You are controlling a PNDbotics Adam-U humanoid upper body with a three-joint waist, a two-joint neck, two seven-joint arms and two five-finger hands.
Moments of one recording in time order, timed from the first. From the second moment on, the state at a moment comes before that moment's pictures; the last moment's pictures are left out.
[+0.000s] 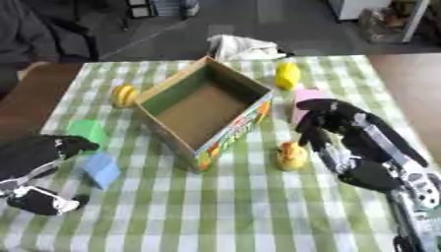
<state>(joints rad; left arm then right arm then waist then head) -0.03 0.60 -0.08 -1.92 -1.04 -0.15 -0.55 -0.25 -0.25 0.09 -1.81 -0.04 -0.27 0.53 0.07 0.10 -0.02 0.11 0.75</state>
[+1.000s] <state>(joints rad) -0.22 0.70 -0.17 -1.67 -1.02 -0.27 -0.57 -0.25 -0.25 0.09 -1.80 -0.04 -0.27 0.53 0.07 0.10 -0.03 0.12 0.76</state>
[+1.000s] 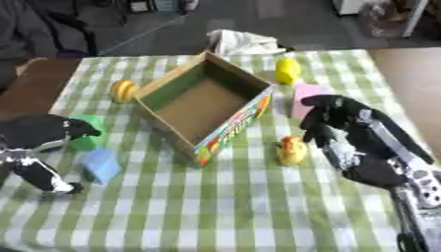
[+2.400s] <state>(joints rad) -0.25 0.66 -0.22 -1.65 -0.97 -0.27 -0.54 -0.25 -0.25 0.09 -1.80 -0.03 -0.26 0.53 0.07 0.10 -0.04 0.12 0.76</state>
